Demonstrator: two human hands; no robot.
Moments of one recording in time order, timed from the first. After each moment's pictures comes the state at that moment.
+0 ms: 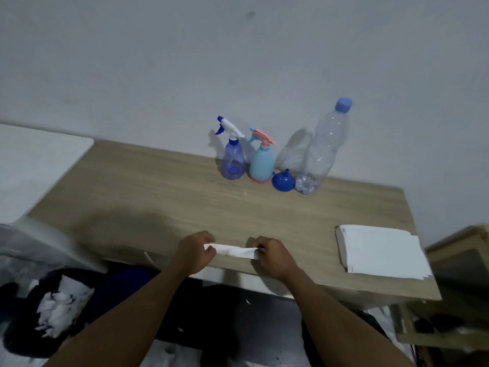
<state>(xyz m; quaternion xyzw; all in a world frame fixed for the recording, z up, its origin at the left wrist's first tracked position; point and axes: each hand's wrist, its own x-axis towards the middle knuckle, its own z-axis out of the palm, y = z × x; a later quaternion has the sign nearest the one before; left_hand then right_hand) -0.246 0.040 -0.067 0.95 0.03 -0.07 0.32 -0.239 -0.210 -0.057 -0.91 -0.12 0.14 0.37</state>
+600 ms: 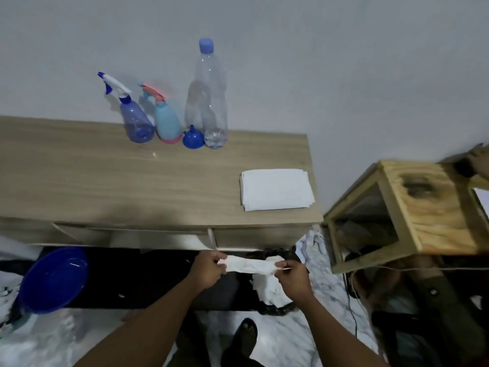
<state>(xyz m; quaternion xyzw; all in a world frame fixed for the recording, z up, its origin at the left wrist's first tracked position) -0.391 -0.251 -0.123 0.83 0.12 -0.29 0.47 -0.448 -0.500 -0.137 -0.80 0.28 0.12 0.52</state>
